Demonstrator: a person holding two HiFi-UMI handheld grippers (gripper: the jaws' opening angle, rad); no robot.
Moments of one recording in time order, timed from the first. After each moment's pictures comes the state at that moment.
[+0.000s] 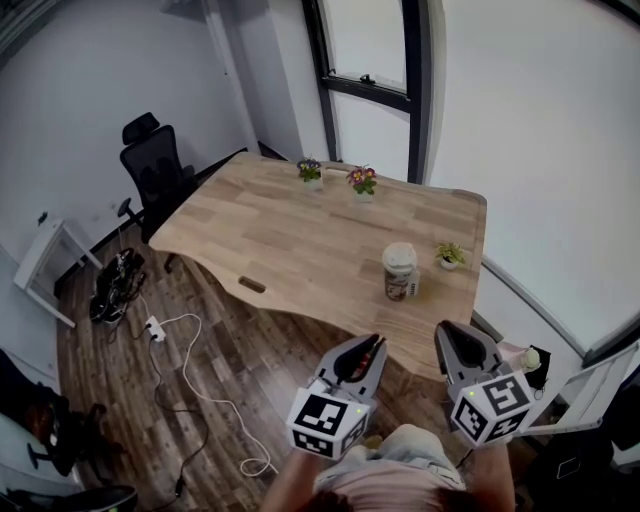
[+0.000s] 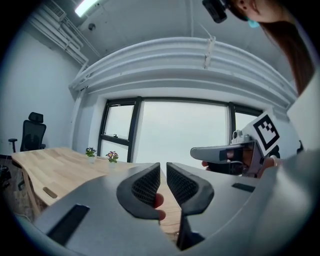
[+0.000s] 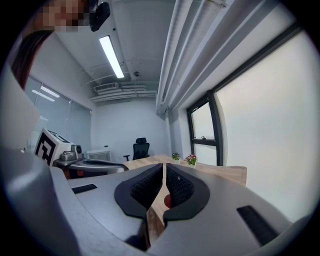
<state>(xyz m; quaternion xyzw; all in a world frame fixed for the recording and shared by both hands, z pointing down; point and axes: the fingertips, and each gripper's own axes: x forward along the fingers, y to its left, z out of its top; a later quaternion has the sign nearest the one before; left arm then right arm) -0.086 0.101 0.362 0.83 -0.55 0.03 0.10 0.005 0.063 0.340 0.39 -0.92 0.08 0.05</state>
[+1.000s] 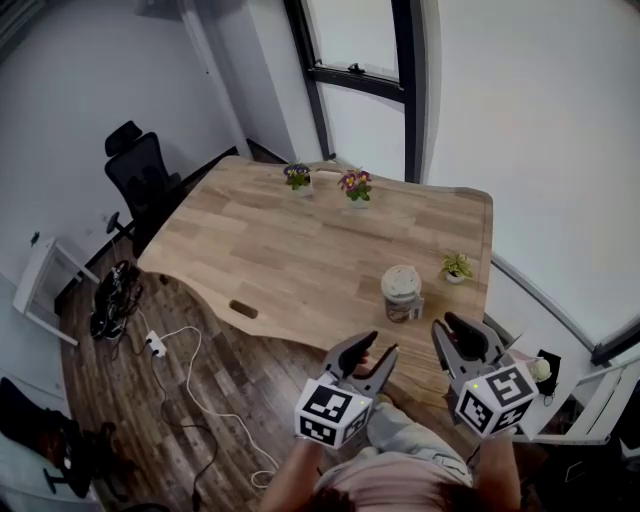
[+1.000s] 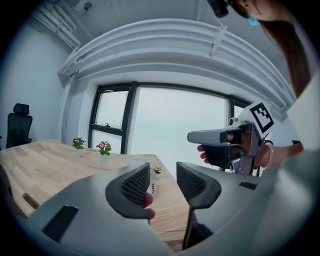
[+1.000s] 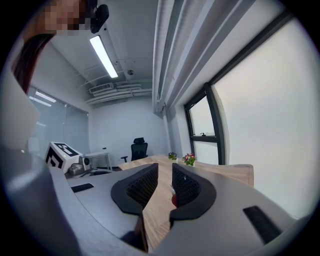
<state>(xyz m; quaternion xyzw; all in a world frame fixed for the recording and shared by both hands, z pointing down) -0.097 -0.004 0.420 0.85 -0.50 0.07 0.14 -0.014 -0.039 0.366 0.38 -0.92 0.10 0.05</state>
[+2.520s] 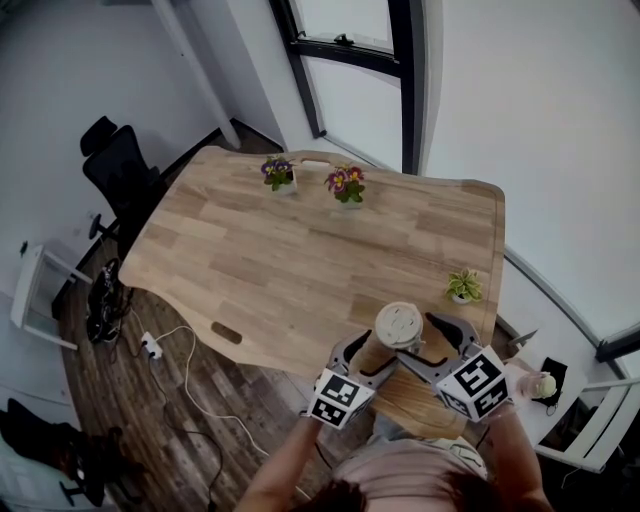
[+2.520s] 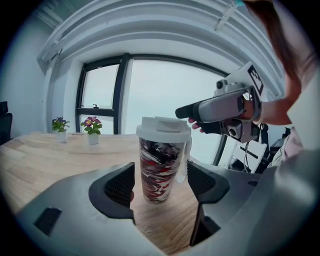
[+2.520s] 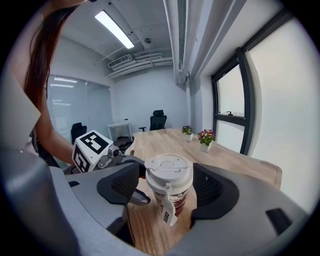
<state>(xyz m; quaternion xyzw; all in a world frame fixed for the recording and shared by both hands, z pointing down) -0.102 -0.127 0.566 0.87 -0.43 0.17 0.16 -0.071 -0.144 0.479 0.23 -0.95 0.09 0.21</state>
